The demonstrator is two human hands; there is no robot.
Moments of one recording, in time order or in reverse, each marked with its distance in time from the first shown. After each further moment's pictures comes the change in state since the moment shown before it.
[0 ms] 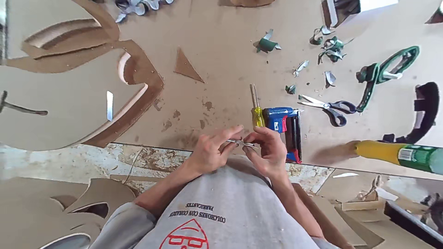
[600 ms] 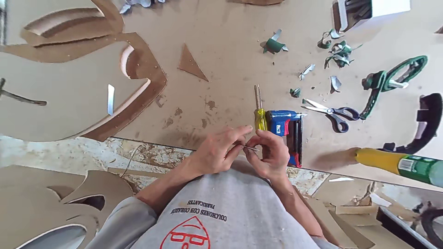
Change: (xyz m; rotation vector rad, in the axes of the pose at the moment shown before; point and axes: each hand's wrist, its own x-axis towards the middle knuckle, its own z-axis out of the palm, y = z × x) left_hand 0.012 0.005 -0.003 -0.089 -0.048 0.078; right_hand 0.009 0.003 0.001 -0.045 -0.029 -0.137
